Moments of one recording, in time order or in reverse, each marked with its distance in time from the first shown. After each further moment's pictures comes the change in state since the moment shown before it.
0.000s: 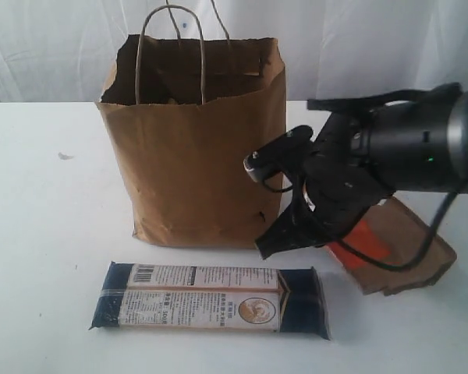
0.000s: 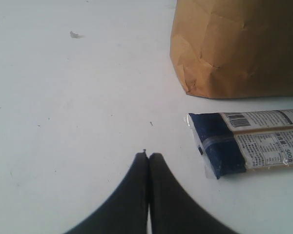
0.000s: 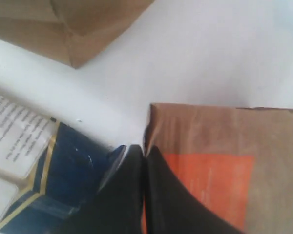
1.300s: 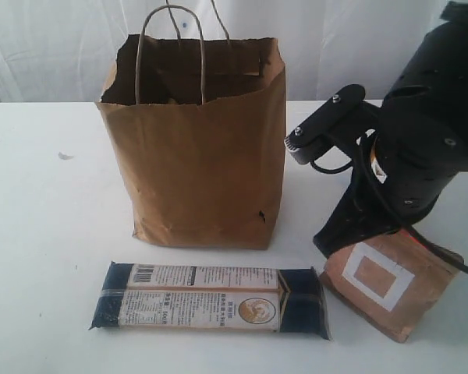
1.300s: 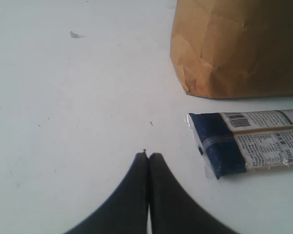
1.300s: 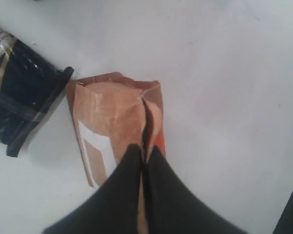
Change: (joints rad) left arm 0.000 0.000 0.000 0.000 0.000 0.000; right arm 0.010 -0.249 0.001 0.007 0.319 -0.201
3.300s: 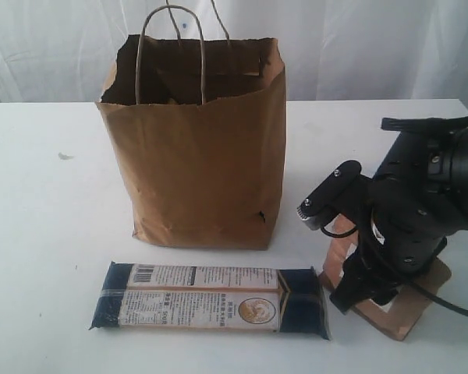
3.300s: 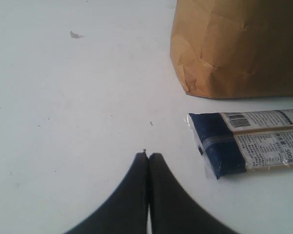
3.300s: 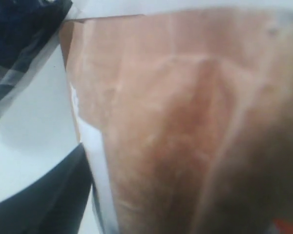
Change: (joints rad) left arm 0.000 0.000 0.000 0.000 0.000 0.000; right arm -0.073 0.113 0.186 0.024 -0.193 -0.034
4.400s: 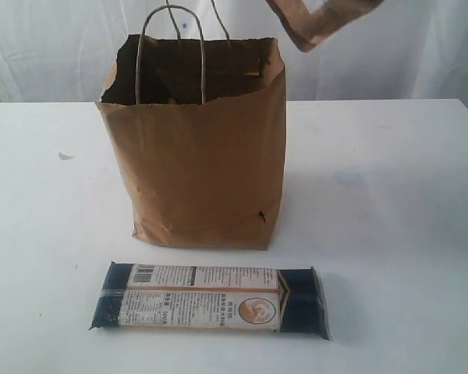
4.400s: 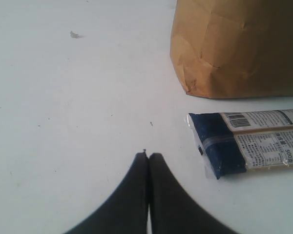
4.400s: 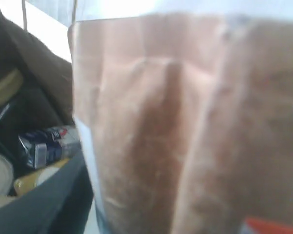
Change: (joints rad) left arm 0.000 0.000 0.000 0.000 0.000 0.000; right arm -0.004 -0.071 -0.819 0.019 0.071 -0.114
